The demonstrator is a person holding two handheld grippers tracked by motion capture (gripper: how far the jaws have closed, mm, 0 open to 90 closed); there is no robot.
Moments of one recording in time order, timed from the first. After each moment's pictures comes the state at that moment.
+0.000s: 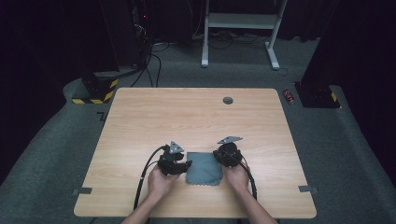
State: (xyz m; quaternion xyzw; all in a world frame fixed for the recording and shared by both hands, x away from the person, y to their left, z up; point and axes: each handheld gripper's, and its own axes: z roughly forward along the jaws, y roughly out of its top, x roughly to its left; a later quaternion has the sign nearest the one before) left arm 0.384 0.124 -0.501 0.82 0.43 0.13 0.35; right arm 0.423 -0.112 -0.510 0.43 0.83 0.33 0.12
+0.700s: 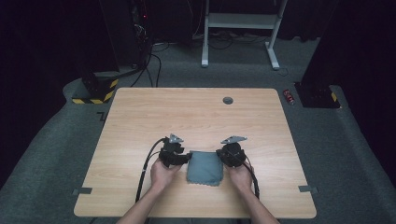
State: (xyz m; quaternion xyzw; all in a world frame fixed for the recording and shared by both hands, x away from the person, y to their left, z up) left arm 0.418 0.124 -0.502 0.81 0.46 0.11 0.36; right arm 0.419 -0.122 -0.502 0.43 0.83 0.34 0.13
